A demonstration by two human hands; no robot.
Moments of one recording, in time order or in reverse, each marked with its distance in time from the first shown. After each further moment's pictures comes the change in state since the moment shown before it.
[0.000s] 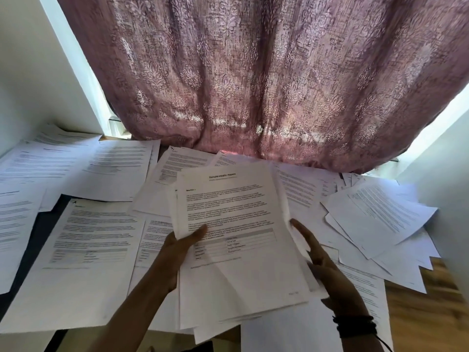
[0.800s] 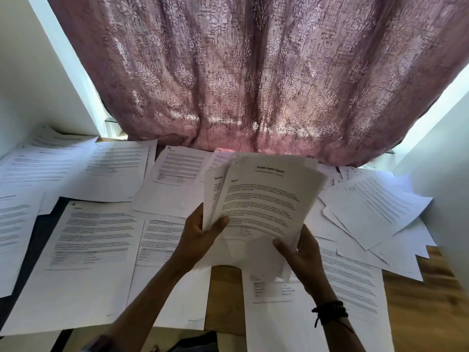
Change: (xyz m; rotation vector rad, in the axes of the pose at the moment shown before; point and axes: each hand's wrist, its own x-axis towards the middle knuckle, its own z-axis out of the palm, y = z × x) left_hand 0.016 0.000 0.037 0.381 -0.107 0.367; right_hand 0.028 0.034 0.018 -0.416 0.382 -0.309
